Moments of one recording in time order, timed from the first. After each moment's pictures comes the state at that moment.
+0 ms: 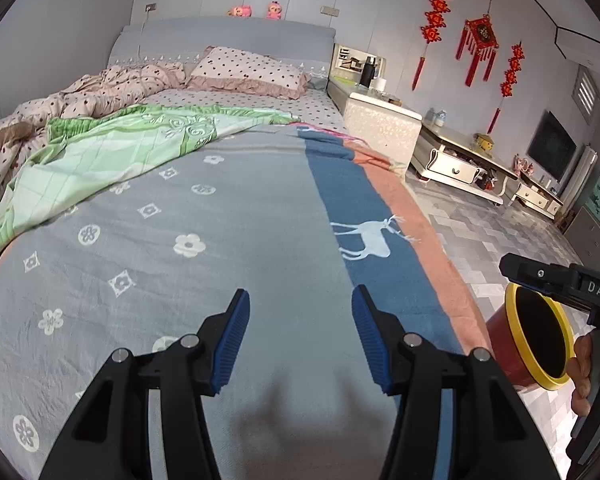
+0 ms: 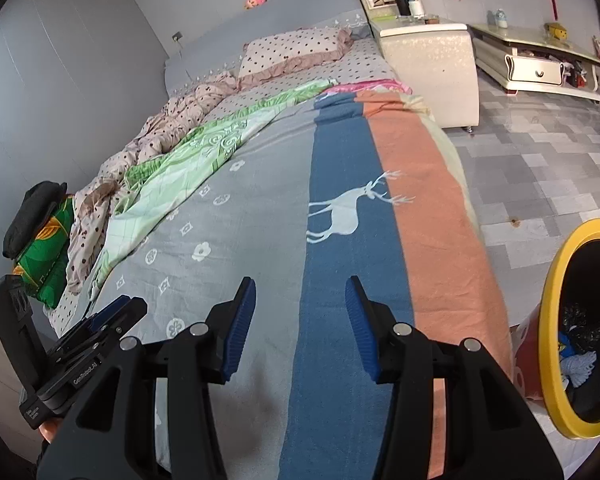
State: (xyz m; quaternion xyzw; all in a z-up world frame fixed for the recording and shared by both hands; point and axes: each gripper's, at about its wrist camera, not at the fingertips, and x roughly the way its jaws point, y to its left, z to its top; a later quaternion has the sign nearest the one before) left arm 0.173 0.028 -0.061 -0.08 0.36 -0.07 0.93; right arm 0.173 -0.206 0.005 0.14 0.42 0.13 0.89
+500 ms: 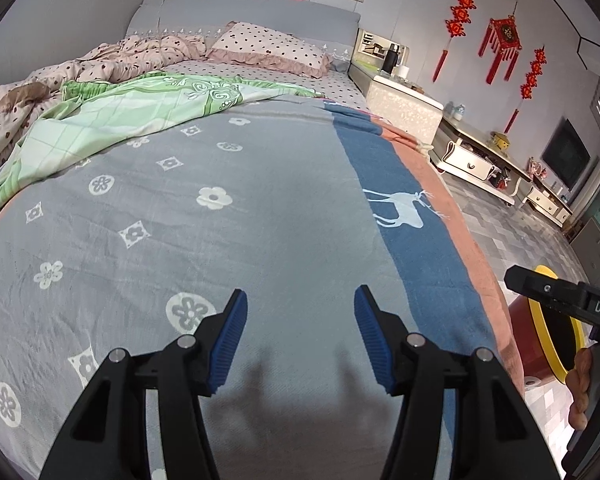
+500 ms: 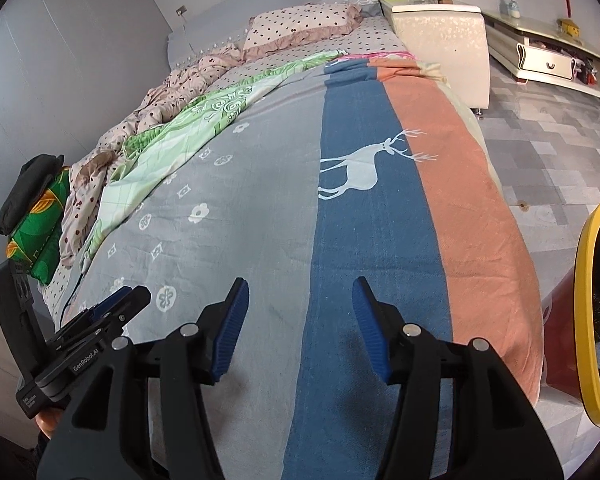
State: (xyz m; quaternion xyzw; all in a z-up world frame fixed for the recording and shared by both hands) left arm 0.167 0.054 -0.110 -0.10 0.40 -0.05 0.91; right arm 0.170 -0.173 -0.041 0.12 0.45 0.14 0.87
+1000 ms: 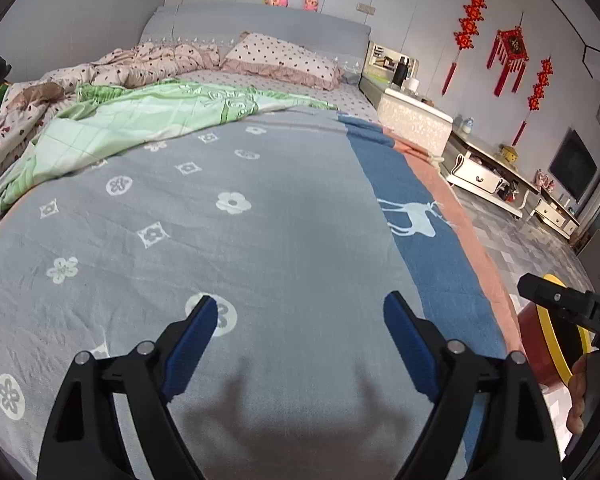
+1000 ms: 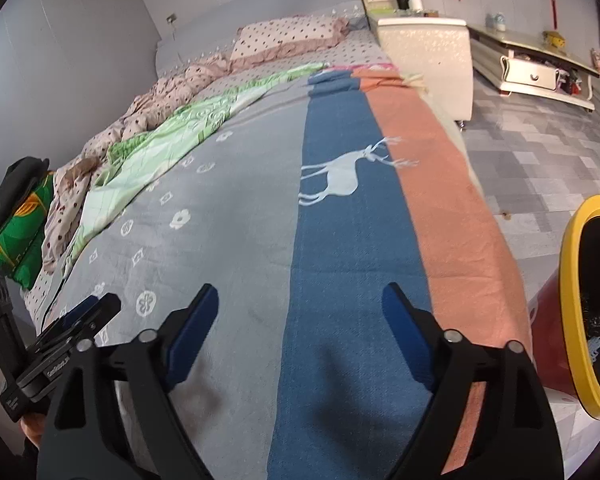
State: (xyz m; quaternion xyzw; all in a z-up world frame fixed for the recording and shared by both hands) left arm 0.155 0.063 -0.112 -0.10 0.37 -0.03 0.92; right arm 0.162 -0.177 -0.044 0.11 0.43 0.10 0.89
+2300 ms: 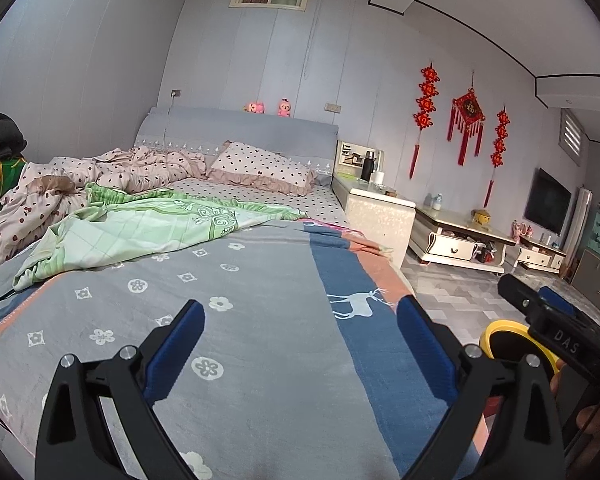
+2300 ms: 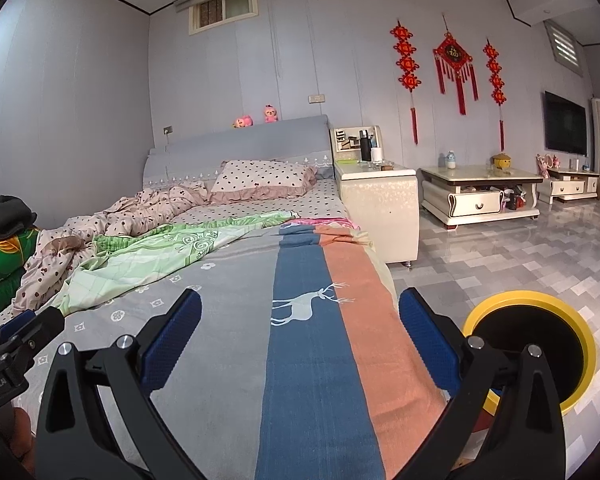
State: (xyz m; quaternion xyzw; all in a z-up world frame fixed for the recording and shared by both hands) left arm 0.033 0.027 -0.008 -0.08 0.18 -0.04 0.98; right arm 0.018 -0.172 0.050 0.05 0.17 0.01 0.98
